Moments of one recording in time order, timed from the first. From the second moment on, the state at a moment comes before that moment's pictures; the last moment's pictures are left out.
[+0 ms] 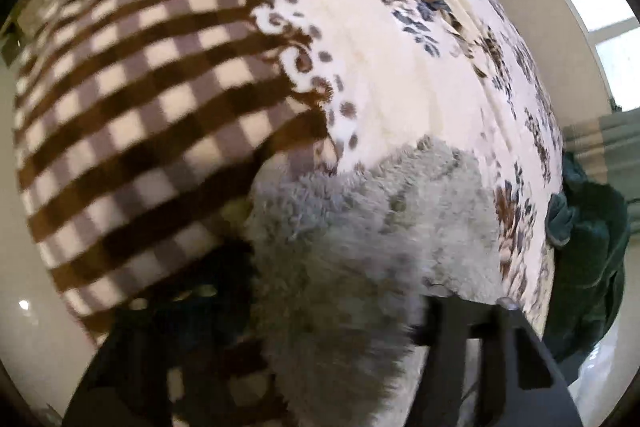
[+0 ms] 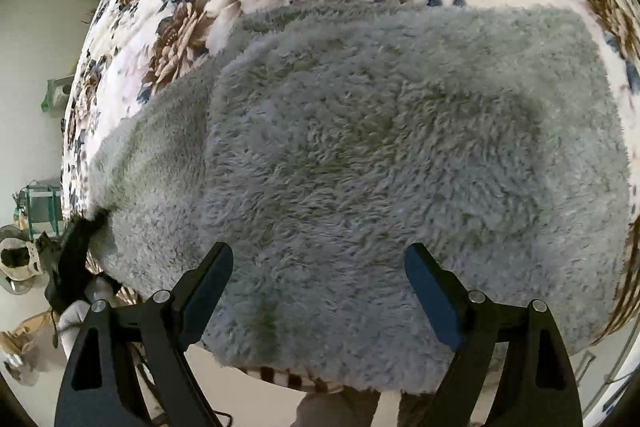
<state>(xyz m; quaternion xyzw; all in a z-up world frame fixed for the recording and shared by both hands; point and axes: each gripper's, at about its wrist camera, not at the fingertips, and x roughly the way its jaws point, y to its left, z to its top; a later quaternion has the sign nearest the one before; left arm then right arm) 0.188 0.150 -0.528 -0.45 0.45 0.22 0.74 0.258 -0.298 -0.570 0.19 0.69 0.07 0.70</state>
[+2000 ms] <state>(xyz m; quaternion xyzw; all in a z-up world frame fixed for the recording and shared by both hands) 0.230 -0.397 -0.374 -0.17 0.57 -0.33 0.74 0.133 -0.644 -0.546 0.39 0.58 -0.13 0.70</state>
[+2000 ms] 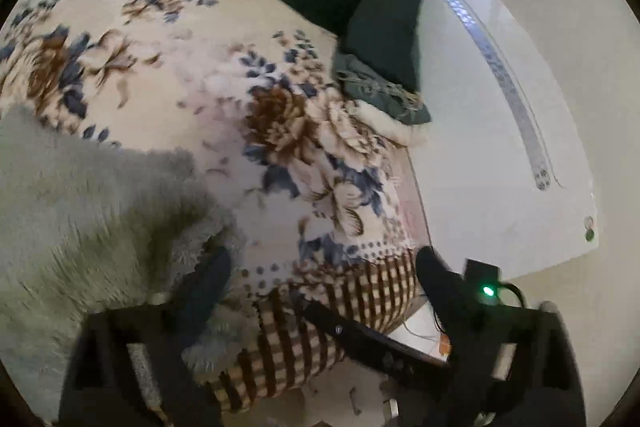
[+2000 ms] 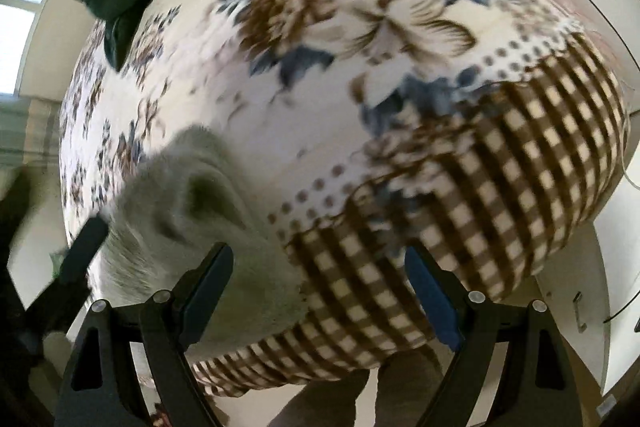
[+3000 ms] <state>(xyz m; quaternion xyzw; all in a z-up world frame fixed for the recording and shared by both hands) 0.302 -0.180 -0.465 -0.15 0.64 -0.08 0.75 0.235 -0.630 -0.560 0.42 0.61 -0.07 0.67</state>
